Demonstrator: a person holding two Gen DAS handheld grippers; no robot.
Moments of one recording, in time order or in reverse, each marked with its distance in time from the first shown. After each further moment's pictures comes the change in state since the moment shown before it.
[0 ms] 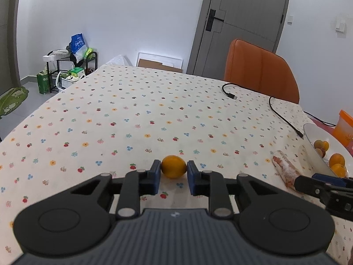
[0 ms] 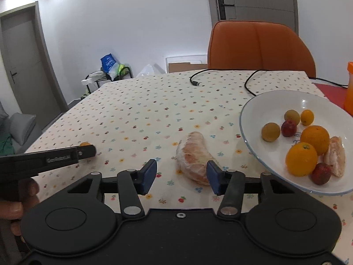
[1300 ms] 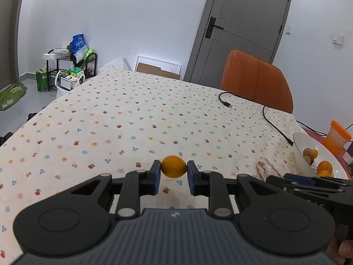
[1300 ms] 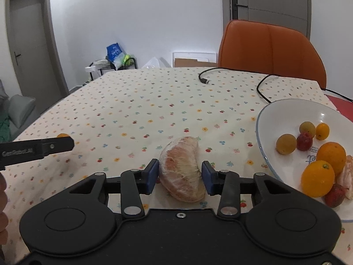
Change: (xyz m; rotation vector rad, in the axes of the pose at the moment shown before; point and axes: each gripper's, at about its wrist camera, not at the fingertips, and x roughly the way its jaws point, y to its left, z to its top) left arm -0.025 0.006 0.002 -0.034 -0.027 -0.030; right arm 0.019 0.009 0.004 -0.080 0.018 0.039
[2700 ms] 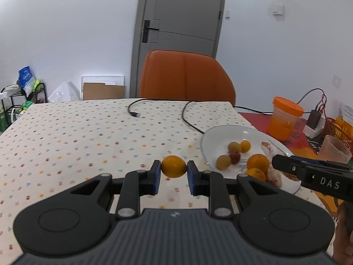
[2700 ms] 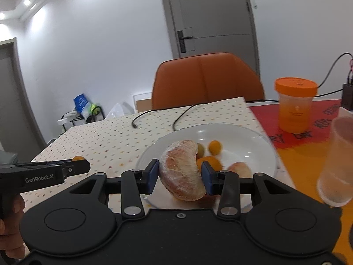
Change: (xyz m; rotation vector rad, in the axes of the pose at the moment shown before) left arm 0.005 -0.157 0.002 0.238 -0.025 -0.183; right arm -0.091 -0.124 -0.014 0.206 -0.209 -0.142
